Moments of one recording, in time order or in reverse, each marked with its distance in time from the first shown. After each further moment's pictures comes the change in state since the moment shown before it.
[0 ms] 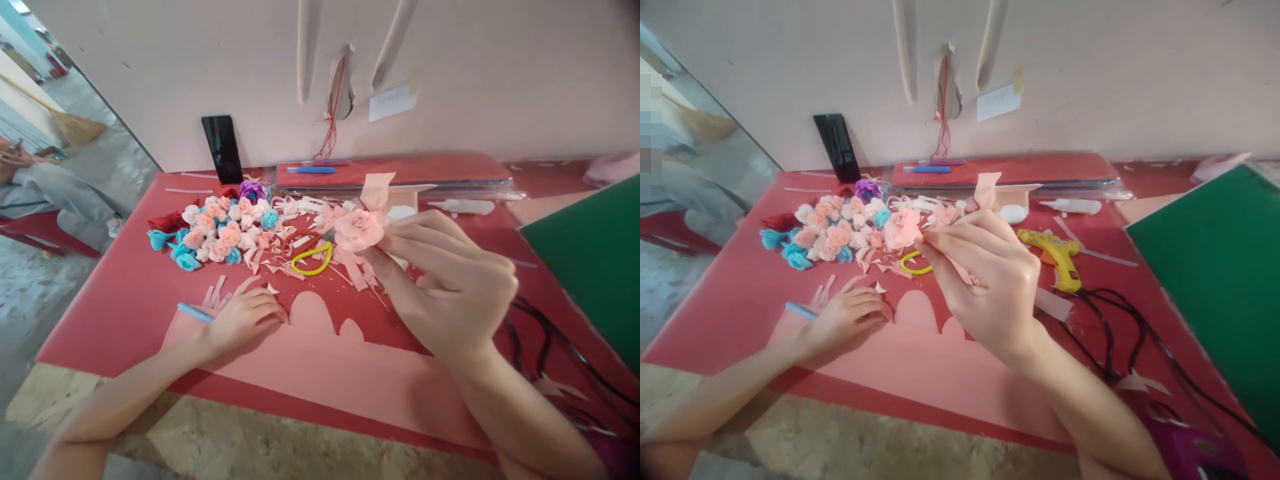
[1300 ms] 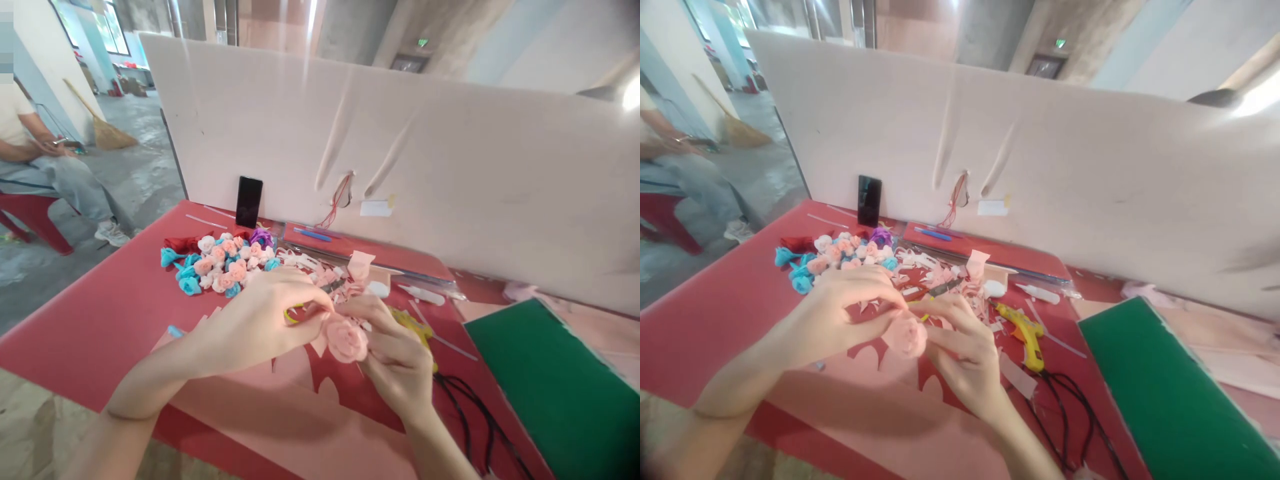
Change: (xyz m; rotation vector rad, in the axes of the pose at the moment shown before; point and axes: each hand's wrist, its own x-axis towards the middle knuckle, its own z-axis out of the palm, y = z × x) left_hand 0.057 0.071 -0.107 -0.216 0.473 -0.026; right_hand -0.002 -0.001 -0.003 0.408 -0.256 -0.009
